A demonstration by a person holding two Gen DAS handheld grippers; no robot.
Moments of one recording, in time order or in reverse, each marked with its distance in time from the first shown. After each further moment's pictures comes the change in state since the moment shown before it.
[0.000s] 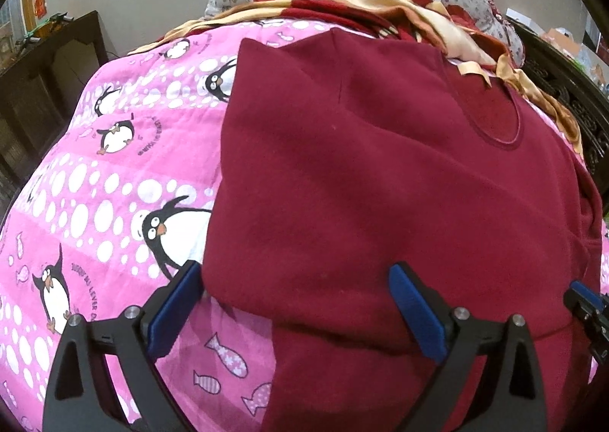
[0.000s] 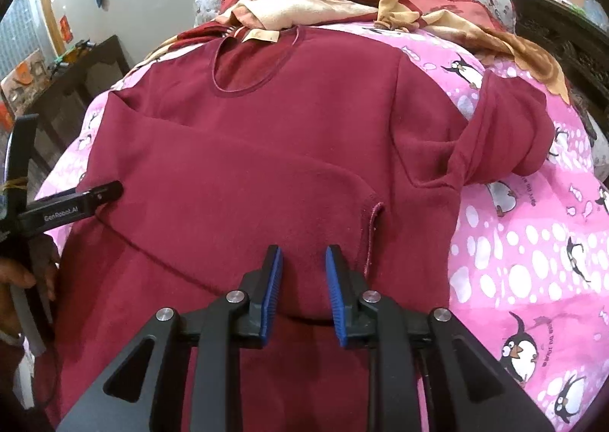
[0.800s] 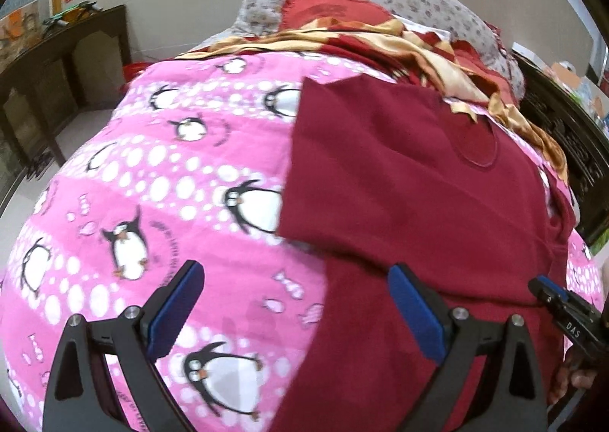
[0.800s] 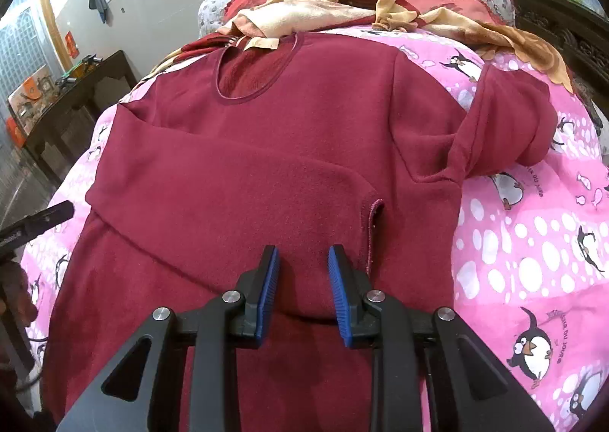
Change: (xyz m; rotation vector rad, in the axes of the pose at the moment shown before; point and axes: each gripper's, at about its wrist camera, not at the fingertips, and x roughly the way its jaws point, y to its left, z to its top) left arm -0.070 0.038 -0.024 -0.102 -0.063 -0.009; right arm -0.001 -0.005 -0.005 0.020 -0.034 0.040
